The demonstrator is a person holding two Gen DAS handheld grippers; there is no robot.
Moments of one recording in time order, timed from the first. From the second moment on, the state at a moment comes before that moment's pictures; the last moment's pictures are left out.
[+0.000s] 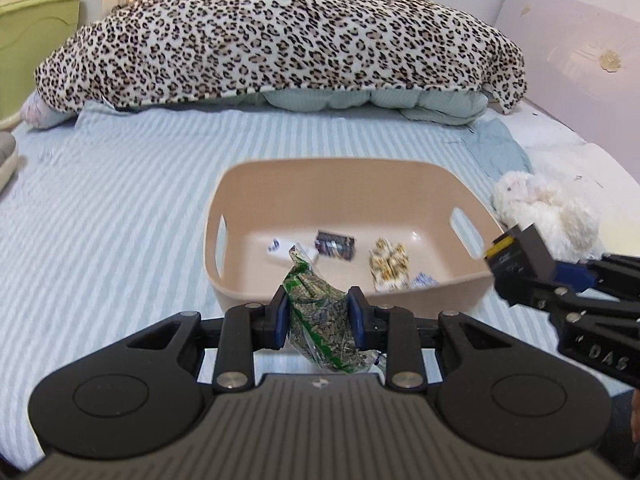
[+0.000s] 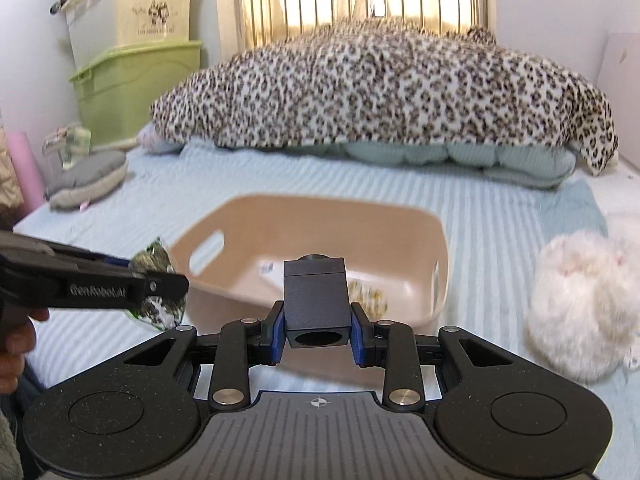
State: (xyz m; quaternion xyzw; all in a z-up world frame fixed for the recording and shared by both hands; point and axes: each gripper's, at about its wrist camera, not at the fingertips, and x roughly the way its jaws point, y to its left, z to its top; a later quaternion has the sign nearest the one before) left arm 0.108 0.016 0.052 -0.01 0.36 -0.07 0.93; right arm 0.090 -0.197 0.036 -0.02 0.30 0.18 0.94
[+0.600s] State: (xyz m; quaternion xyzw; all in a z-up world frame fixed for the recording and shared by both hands) left arm 0.236 -0.004 0.005 0.03 0.40 -0.03 0.91; right arm 0.199 -0.193 0.004 -0.04 0.31 0.14 0.94
